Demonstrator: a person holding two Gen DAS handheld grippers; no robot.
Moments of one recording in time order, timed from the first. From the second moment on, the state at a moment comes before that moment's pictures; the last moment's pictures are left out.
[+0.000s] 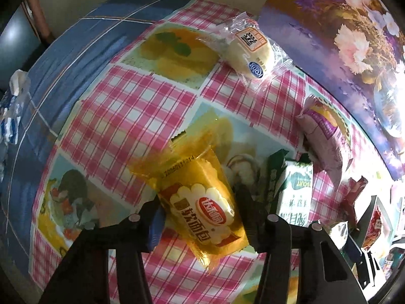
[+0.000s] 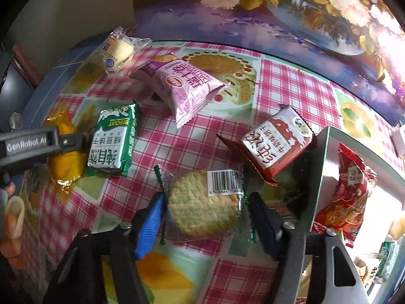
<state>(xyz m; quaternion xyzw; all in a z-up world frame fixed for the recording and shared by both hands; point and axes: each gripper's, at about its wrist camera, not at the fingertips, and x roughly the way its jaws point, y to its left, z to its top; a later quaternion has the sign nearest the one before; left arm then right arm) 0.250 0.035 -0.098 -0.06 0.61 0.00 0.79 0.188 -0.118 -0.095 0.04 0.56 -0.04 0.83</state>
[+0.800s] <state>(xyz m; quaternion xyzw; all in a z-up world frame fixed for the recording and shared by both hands) 0.186 0.025 -0.044 -0.08 0.57 0.02 0.82 0.135 -0.156 -0.041 0.11 0.54 -0.03 0.84</state>
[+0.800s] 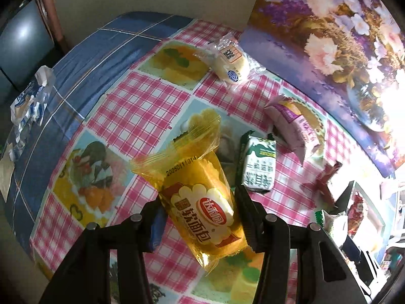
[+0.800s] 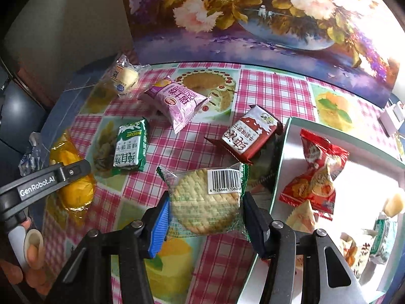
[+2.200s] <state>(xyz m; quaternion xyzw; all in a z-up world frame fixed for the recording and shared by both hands) 0.127 -0.199 -0.004 0.06 0.52 -0.13 0.85 0.043 -0.361 -0.021 0.26 0.49 -0.23 0.80</state>
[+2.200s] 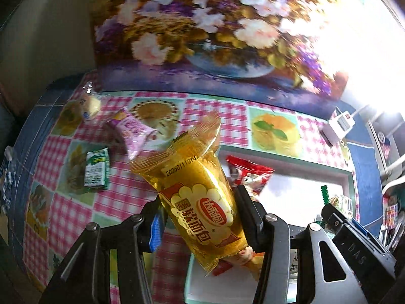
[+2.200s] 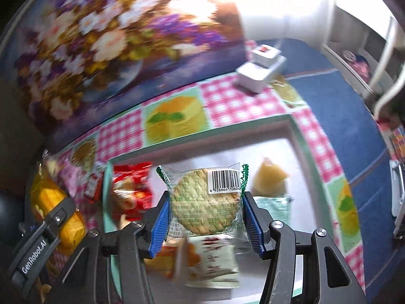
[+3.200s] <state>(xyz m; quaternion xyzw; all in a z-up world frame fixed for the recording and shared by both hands) 0.110 -0.254 -0.017 0.09 0.53 -0.20 0.82 0.029 -0.389 -0.038 0.29 0.51 -0.26 0.77</state>
